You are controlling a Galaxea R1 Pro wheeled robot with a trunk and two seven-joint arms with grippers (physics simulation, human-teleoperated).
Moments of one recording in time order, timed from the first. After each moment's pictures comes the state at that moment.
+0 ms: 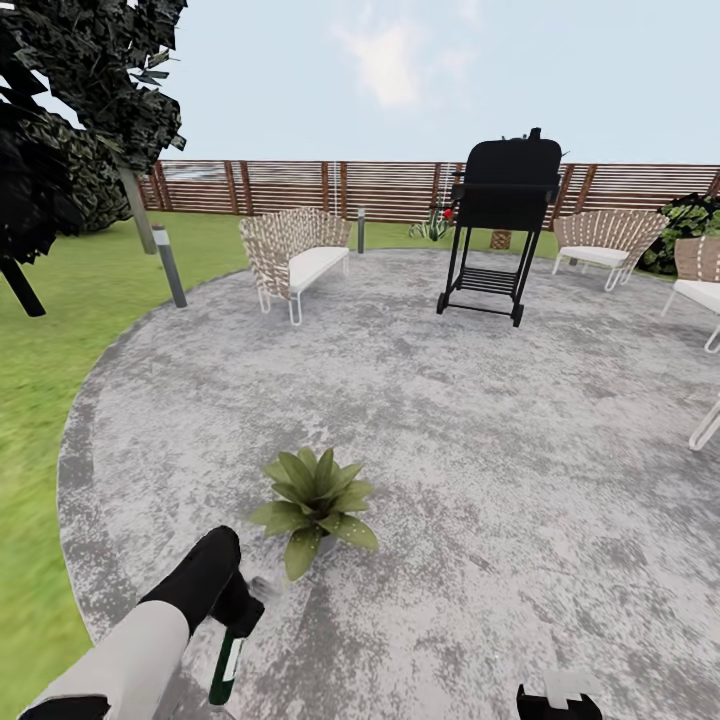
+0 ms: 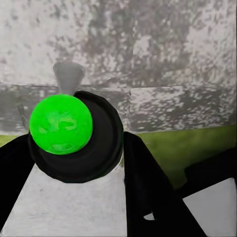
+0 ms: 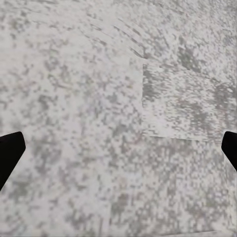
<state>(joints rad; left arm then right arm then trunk) -0.71 -0.01 0.03 -0.54 -0.90 0.97 -0.87 -0.45 -0.08 -0.18 -0.03 0.23 -0.36 -0.29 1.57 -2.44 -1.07</state>
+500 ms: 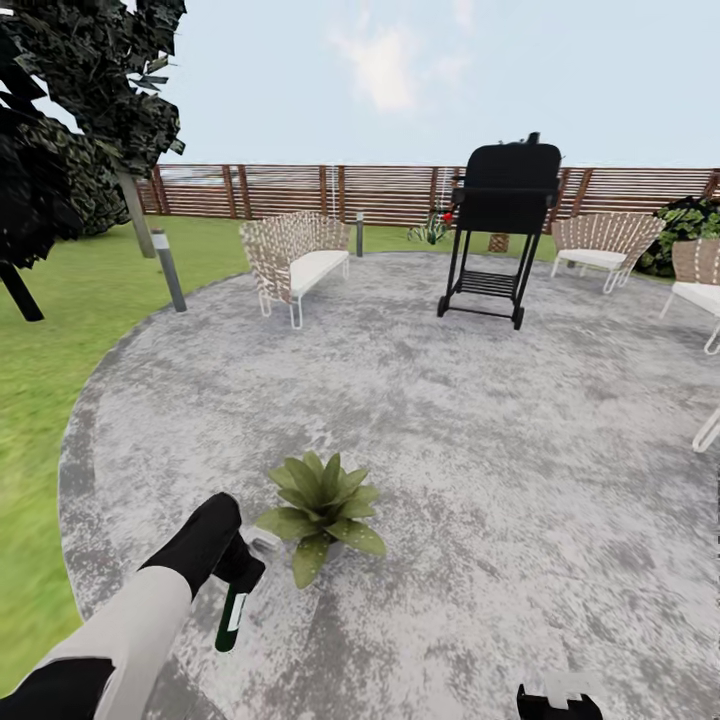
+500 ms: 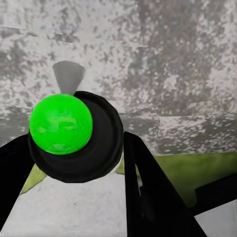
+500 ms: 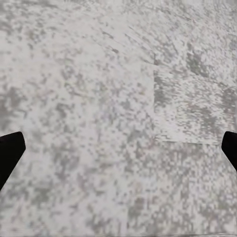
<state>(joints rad) -0.80 0.00 0.03 -0.56 -0.91 0.99 -0.87 -0.45 -0.08 -0.19 -0.03 0.23 -0.36 -0.30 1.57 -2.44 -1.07</state>
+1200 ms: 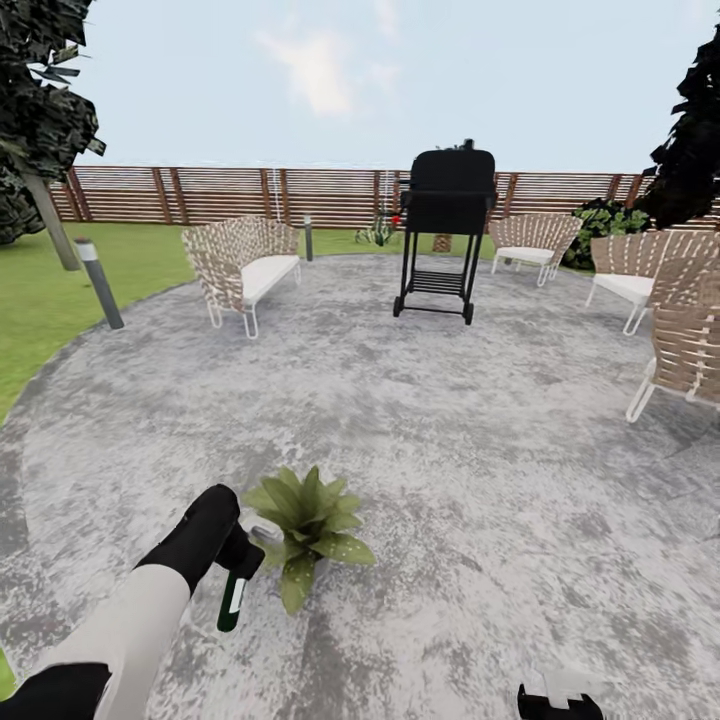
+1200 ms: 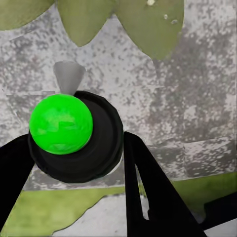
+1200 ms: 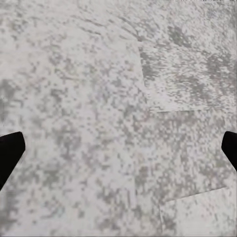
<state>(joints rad) -0.80 0.00 0.03 -0.64 -0.91 0.99 -0.87 -0.45 -0.08 -0.19 -0.03 0.23 -0.36 -0.30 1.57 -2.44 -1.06</state>
